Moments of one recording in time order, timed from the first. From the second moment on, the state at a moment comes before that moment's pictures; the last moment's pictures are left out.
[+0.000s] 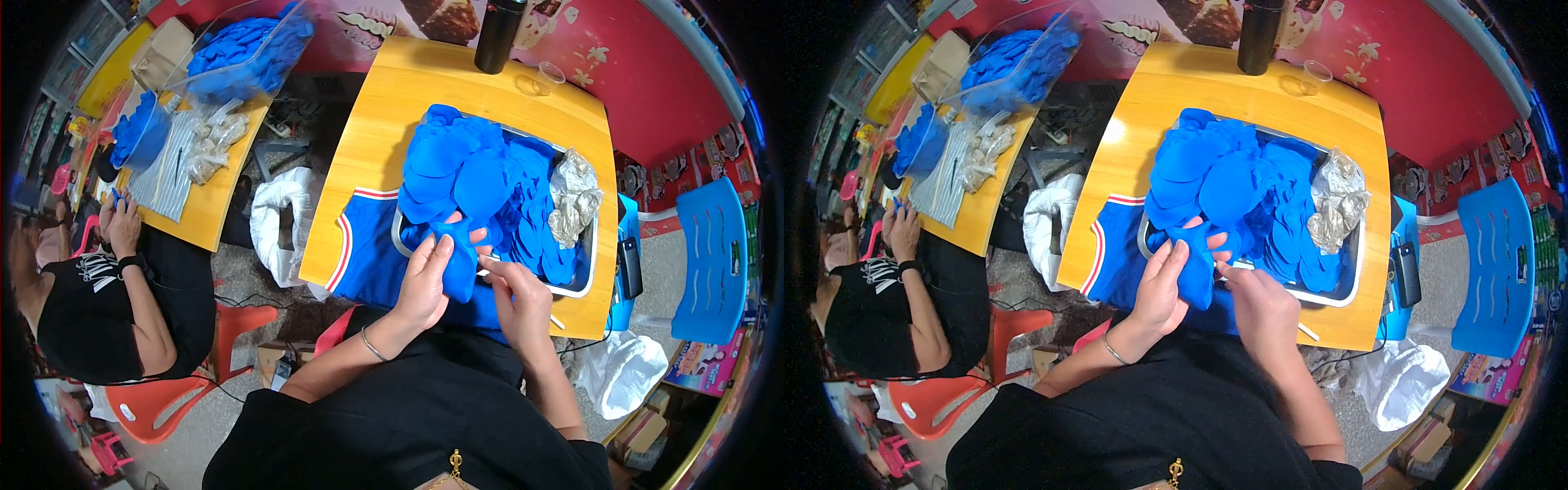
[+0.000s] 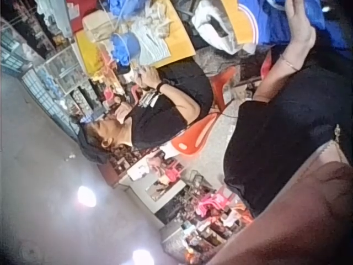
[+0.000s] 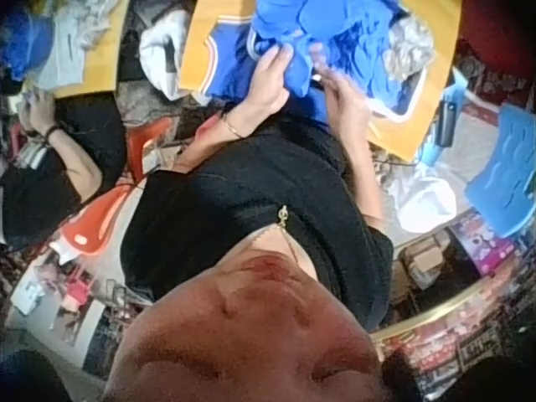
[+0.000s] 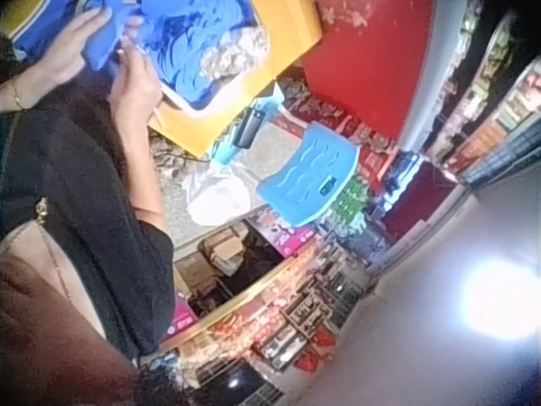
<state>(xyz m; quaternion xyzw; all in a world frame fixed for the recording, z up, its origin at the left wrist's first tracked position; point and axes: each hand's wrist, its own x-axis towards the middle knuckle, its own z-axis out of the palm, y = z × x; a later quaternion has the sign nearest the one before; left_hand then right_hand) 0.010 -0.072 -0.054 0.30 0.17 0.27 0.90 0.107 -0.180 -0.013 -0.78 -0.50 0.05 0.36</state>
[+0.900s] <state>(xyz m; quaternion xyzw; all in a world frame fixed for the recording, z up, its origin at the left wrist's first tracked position) 0.009 -0.074 -0.058 0.24 0.20 0.27 0.91 0.117 -0.178 -0.016 -0.78 -0.54 0.03 0.31</state>
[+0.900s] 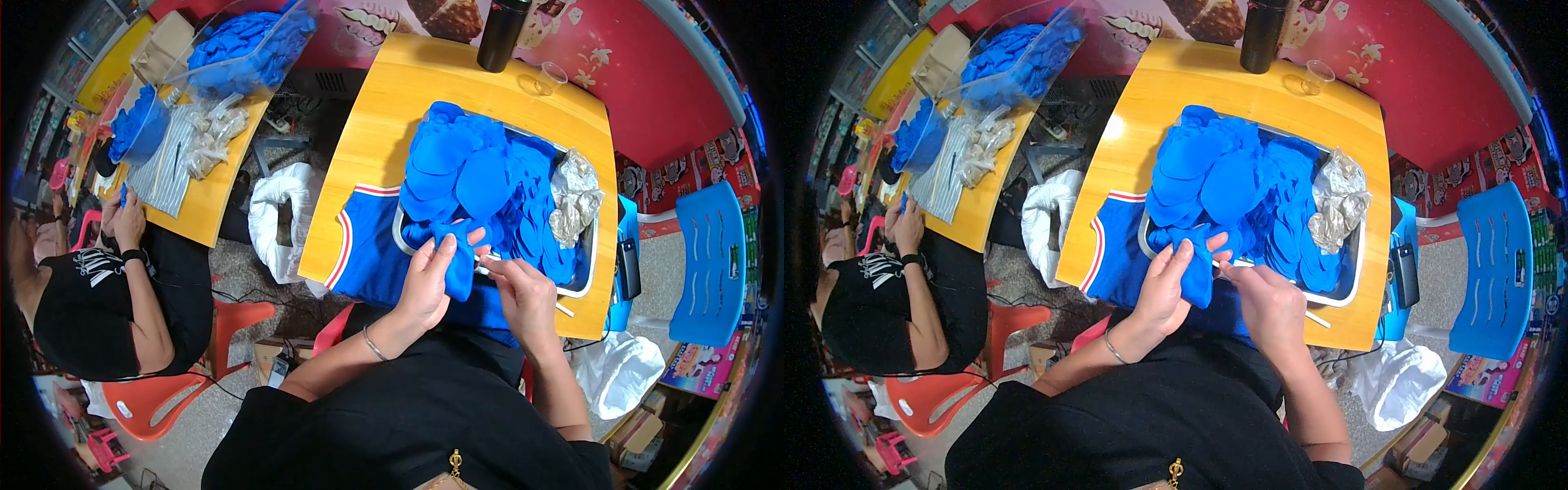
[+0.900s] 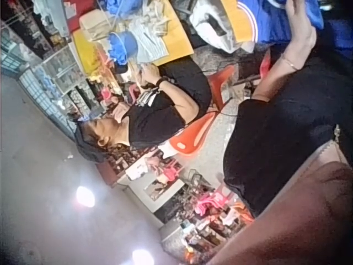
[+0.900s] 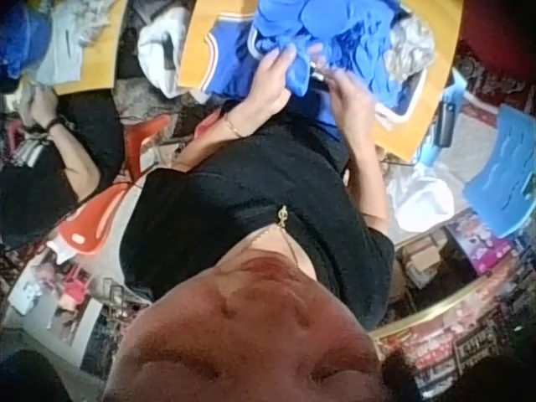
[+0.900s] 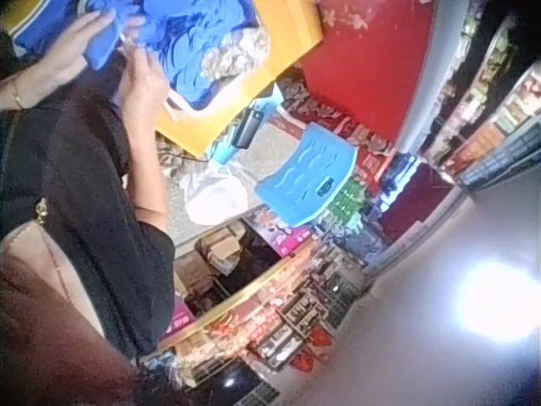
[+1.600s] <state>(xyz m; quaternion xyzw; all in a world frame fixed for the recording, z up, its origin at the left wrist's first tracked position) 0.017 -0.077 -0.050 0.16 0.20 0.31 0.91 0.142 -0.170 -0.016 -0.75 -0.50 0.07 0.42</state>
